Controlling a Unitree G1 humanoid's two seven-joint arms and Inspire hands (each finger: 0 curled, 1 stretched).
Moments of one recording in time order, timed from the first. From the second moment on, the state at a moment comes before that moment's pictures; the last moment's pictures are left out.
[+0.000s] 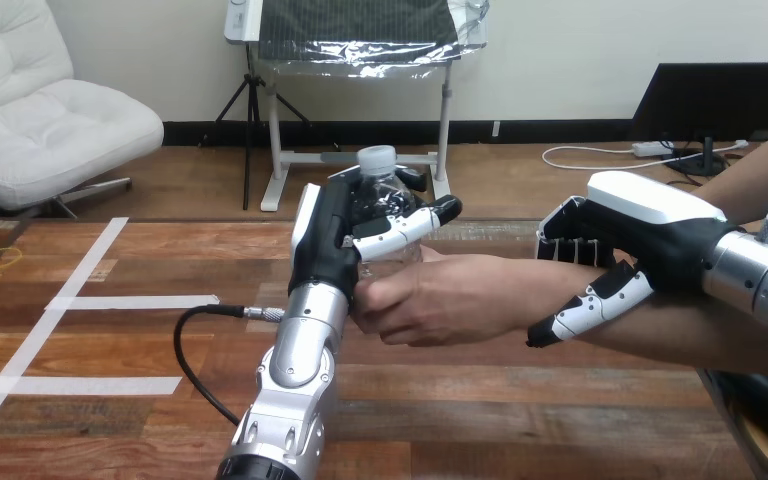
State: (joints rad) left arm -0.52 -0.12 -0.01 0.71 0.04 -0.22 0.04; right arm -0.48 -0.75 0.20 0.39 -0.39 -0.37 0.50
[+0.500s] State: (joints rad) left arm -0.52 -0.12 -0.02 0.70 0.05 -0.22 0.04; right arm -0.47 -0.75 0.20 0.39 -0.40 -0.36 0.50
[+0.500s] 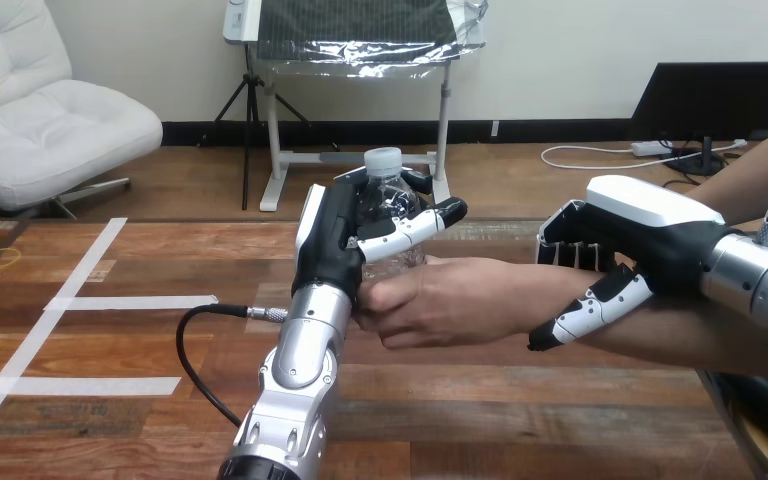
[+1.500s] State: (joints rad) left arm -0.52 -0.12 -0.03 0.67 0.03 -0.22 0.02; right arm -0.47 -0.75 0.19 0.41 -0.40 -0.38 0.50
